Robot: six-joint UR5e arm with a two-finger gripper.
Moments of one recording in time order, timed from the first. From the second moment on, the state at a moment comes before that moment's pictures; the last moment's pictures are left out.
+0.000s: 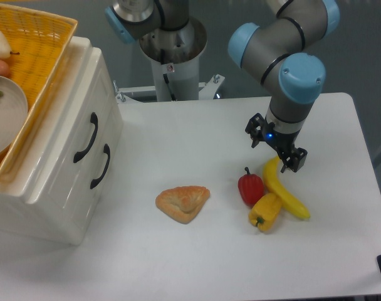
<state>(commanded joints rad) 2.68 -1.89 -1.59 -1.24 1.54 1.45</state>
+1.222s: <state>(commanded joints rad) 2.57 -1.79 -1.64 -1.25 1.45 1.00</state>
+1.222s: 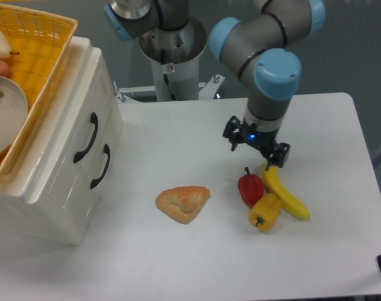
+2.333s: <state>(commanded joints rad) 2.37 -1.72 -1.66 -1.46 1.24 0.69</state>
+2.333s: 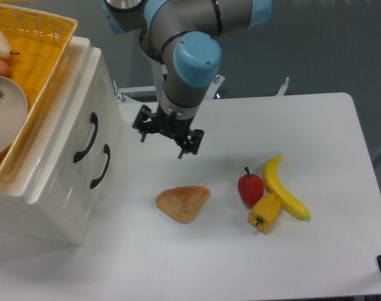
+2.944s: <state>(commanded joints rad) 2.32 -1.72 -1.65 -1.47 1.19 0.65</state>
